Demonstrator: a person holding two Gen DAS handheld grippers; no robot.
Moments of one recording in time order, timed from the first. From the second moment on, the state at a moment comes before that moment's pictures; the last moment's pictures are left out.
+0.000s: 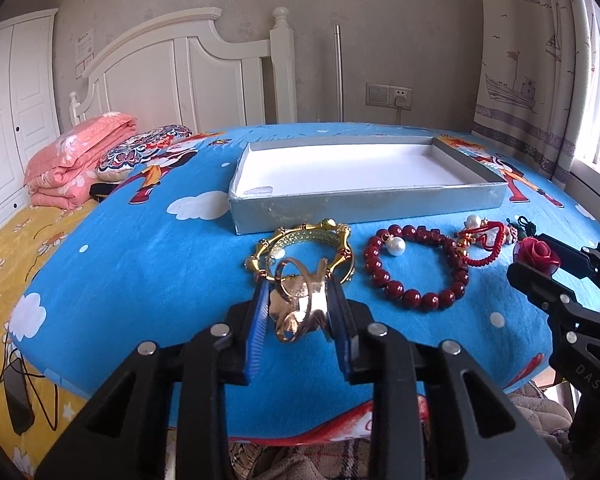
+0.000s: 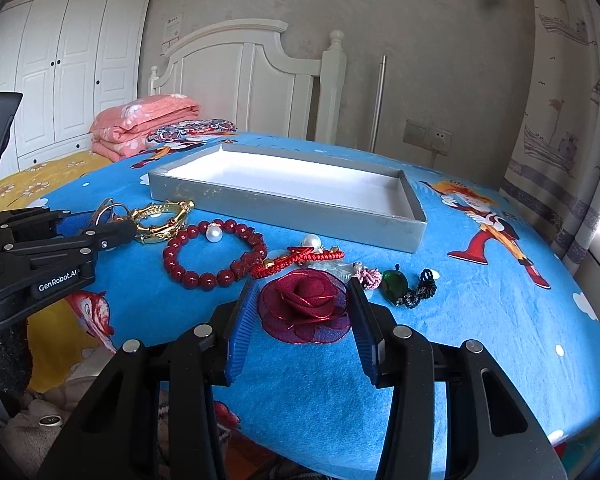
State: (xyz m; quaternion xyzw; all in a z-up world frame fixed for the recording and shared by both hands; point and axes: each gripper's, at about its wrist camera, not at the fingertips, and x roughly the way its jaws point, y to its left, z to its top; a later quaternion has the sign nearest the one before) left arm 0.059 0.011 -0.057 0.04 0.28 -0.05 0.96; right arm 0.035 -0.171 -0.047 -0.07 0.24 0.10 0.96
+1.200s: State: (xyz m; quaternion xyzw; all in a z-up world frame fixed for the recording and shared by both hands) left arm 0.186 -0.003 0.001 0.02 0.28 0.00 0.96; right arm 0.169 -0.159 0.021 -0.05 0.24 0.06 0.97
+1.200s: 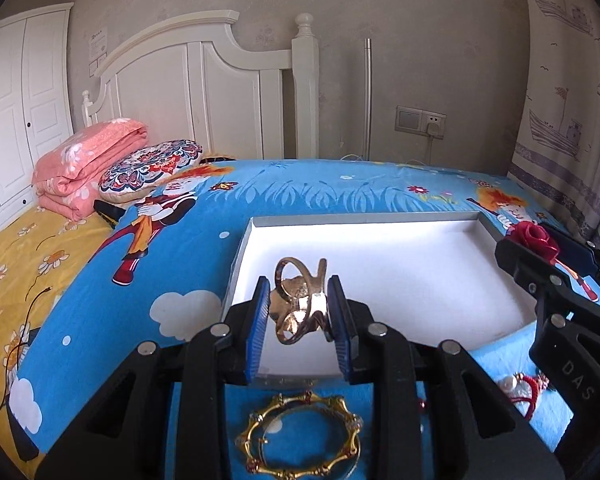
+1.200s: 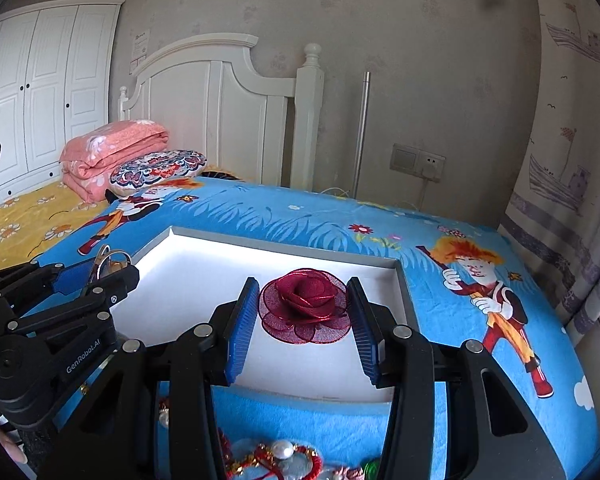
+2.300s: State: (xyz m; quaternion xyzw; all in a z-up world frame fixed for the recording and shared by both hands) left arm 0.175 -0.006 0.024 0.04 0.22 0.07 0.97; right arm 0.156 -0.204 0.037 0.00 0.24 0.04 0.97
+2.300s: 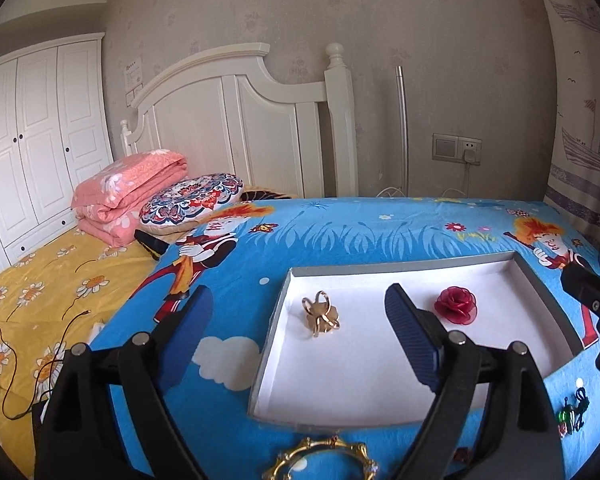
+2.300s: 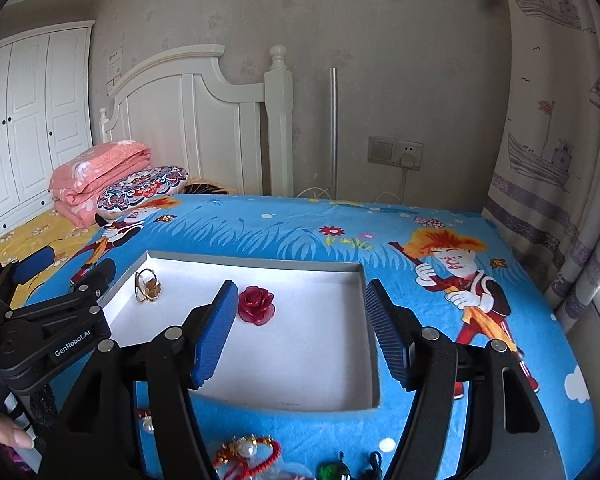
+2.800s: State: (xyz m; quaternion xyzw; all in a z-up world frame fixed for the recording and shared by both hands) left arm 0.069 -0.018 -0.033 0.07 0.20 0.02 0.98; right arm 0.048 -0.247 -0.039 0.01 0.26 0.00 0.97
